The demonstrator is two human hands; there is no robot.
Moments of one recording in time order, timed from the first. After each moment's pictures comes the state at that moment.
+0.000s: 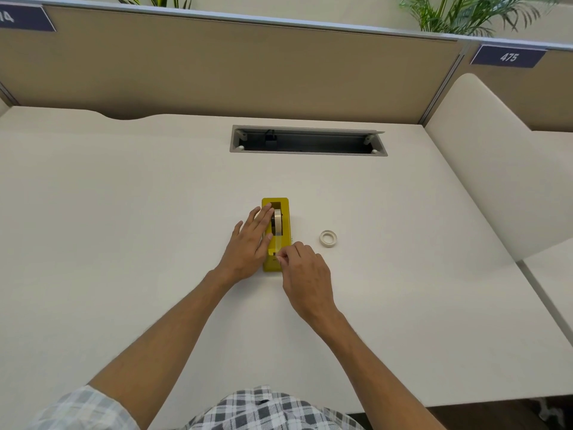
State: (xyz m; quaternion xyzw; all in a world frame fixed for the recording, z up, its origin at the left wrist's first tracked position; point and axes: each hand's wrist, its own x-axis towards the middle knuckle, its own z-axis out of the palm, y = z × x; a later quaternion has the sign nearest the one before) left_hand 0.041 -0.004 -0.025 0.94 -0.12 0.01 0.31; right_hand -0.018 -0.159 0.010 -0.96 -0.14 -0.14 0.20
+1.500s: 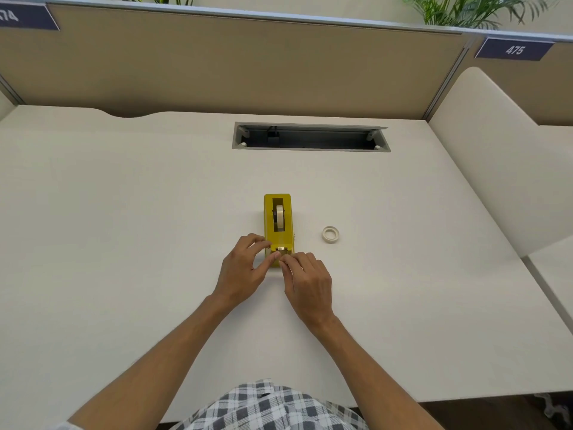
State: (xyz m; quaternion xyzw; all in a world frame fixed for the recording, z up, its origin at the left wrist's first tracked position) left_hand -0.010 -0.007 -0.033 0.92 -0.08 0.13 0.37; right_hand -0.026 -0.164 -0.035 -0.92 -0.19 -0.27 0.22
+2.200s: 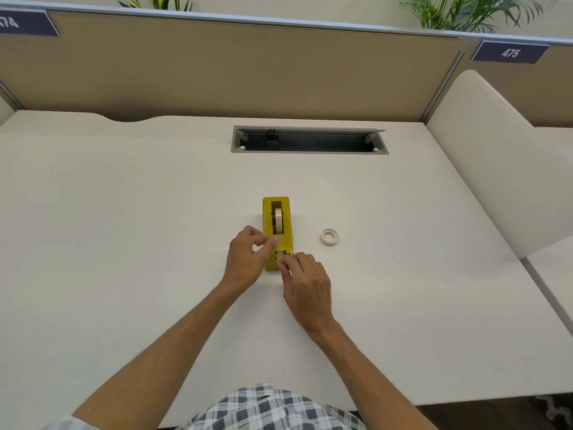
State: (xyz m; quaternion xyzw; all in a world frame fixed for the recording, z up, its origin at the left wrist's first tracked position) left_hand 0.011 -0.024 -0.006 0.85 0.06 0.05 0.52; right_hand -0.030 -0.162 -0.023 -0.92 -0.18 -0.27 0.23
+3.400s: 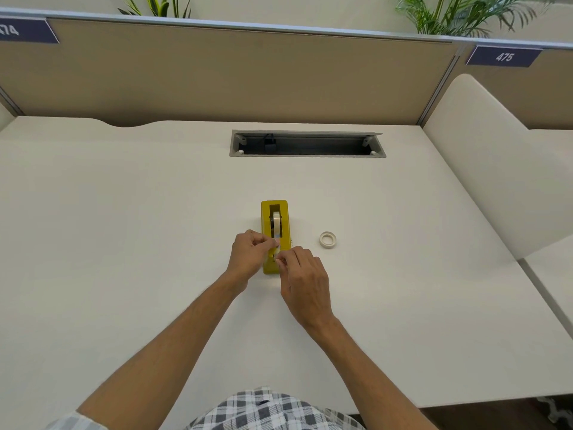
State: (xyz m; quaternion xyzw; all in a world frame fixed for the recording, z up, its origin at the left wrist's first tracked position) left_hand 0.028 -0.029 -0.001 0.75 0.18 -0.05 0.63; right_hand -0.026 -0.157 -0.002 -0.93 -0.18 -0.24 0.23
